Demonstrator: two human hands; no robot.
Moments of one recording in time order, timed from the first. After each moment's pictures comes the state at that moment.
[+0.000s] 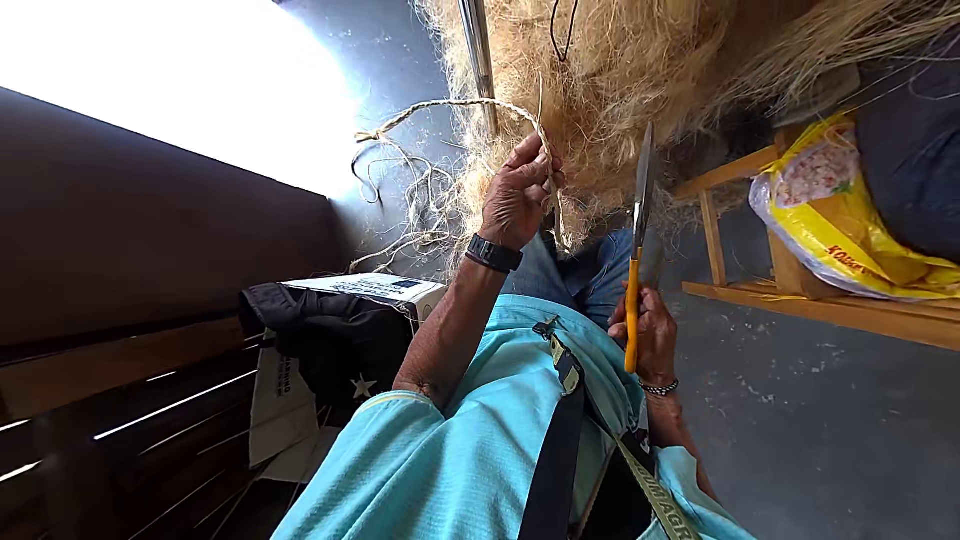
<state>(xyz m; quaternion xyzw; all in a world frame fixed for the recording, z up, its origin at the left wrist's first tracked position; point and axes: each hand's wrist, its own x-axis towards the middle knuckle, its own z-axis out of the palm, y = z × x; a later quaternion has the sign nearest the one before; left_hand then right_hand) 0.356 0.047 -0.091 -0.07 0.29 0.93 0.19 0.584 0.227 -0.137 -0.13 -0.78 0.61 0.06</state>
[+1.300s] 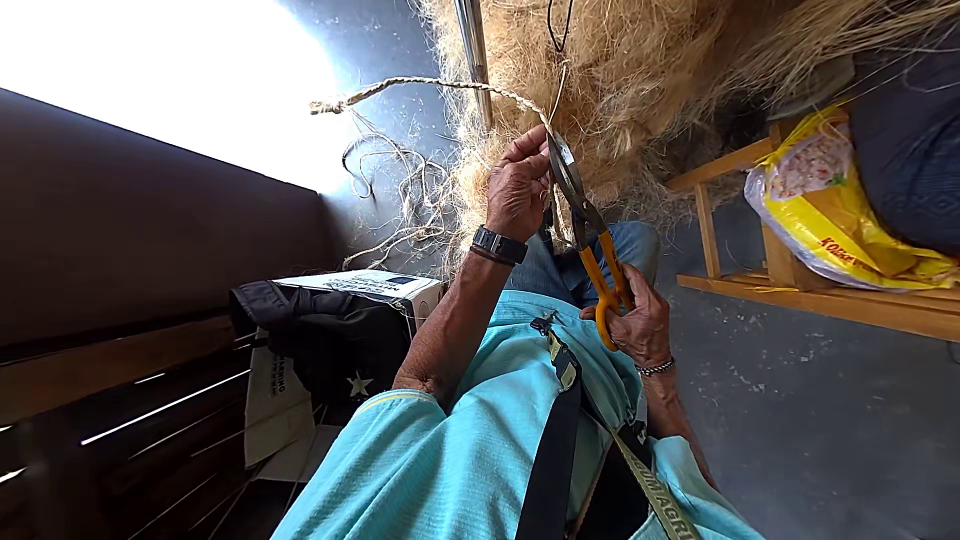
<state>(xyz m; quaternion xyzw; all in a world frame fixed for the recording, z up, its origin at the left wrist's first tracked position) 0.356 0.059 -0.088 -0.12 0.39 0.90 0.14 0.566 0.221 -0.130 -0.09 -0.89 0.44 0.08</state>
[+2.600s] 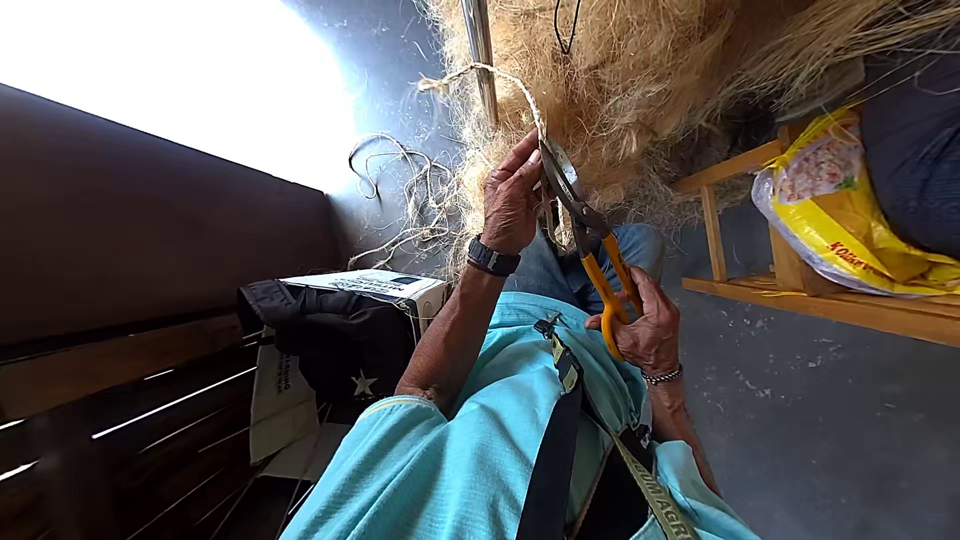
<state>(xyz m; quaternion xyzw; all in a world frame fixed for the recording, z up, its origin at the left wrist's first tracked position) 0.366 0.041 -0.102 -0.02 0.39 0.91 0.13 0.568 0.222 -0.122 -0.08 -0.90 0.42 0.09</state>
